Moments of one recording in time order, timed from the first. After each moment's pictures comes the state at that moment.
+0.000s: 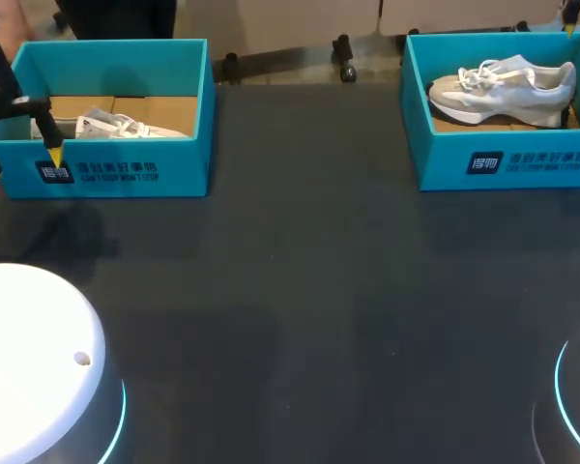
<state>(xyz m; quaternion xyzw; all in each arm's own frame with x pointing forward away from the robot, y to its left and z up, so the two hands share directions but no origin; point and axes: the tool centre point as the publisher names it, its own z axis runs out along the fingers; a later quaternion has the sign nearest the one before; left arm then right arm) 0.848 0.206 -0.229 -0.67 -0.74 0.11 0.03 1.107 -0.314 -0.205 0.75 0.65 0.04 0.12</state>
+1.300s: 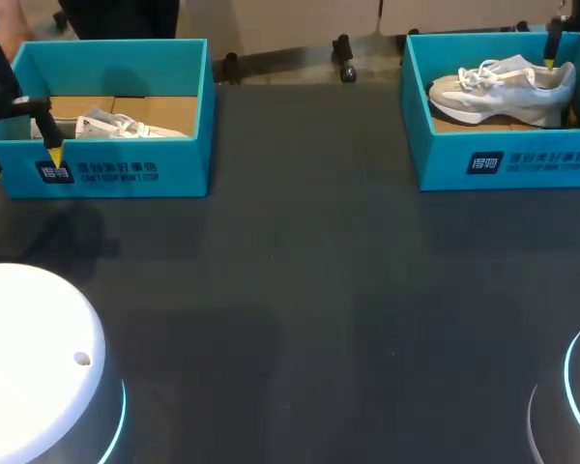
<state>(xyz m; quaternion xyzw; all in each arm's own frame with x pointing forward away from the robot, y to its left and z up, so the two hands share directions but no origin) 0.848 0.206 -0.229 -0.67 -0.74 0.11 0.03 1.154 -0.332 -0.313 0.81 0.58 0.01 0.10</state>
